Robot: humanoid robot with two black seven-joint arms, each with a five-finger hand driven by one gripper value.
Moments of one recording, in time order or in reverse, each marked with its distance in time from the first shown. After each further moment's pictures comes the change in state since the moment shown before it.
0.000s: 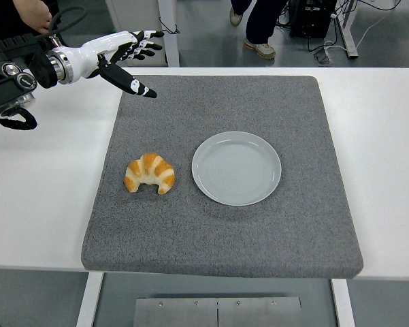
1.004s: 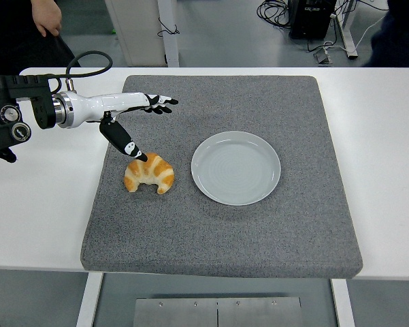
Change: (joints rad) left arm -0.065 0.136 0.201 -0.302 0.235 0.022 -0.004; right arm 0.000 0.000 0.000 -0.001 0.000 0.000 0.000
